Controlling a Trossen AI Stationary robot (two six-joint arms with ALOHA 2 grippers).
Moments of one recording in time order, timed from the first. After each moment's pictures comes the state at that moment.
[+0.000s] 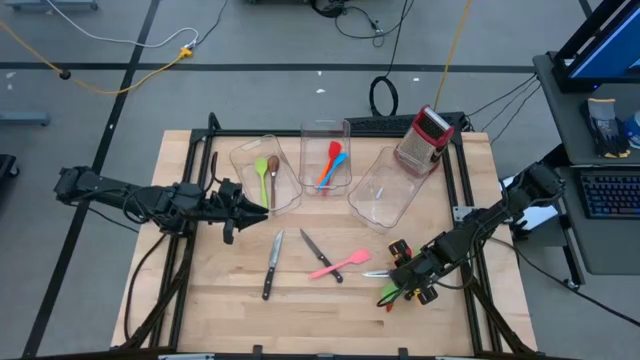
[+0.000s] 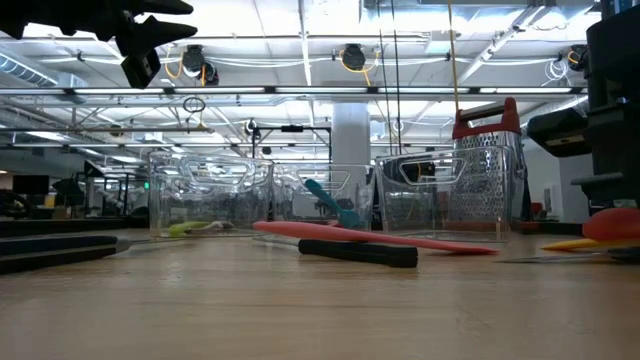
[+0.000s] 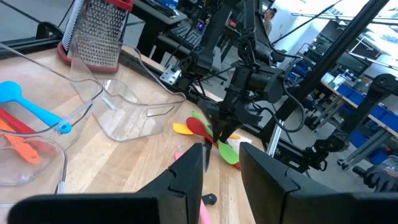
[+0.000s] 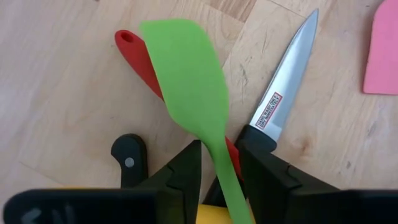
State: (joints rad) left arm -0.17 0.67 0.42 0.15 -0.14 -0.54; right arm 0.59 1.39 0.68 -0.45 0.00 0.14
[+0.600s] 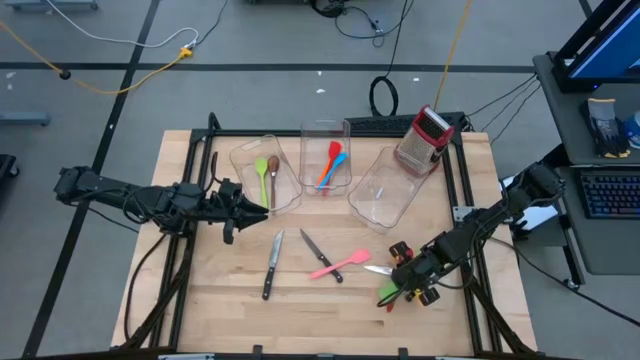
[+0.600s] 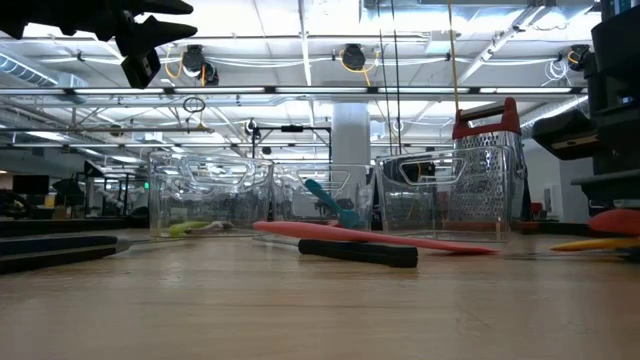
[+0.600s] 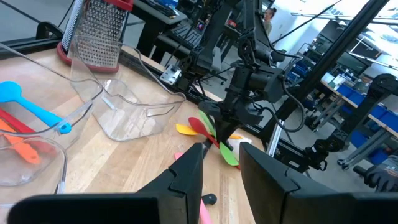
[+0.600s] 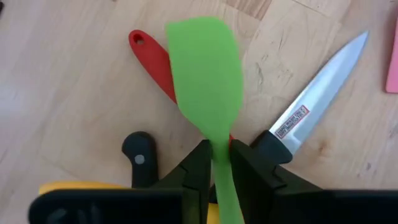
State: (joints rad) left arm -0.17 0.67 0.42 0.15 -0.14 -0.54; right arm 0.59 1.39 0.68 -0.45 -0.06 0.14
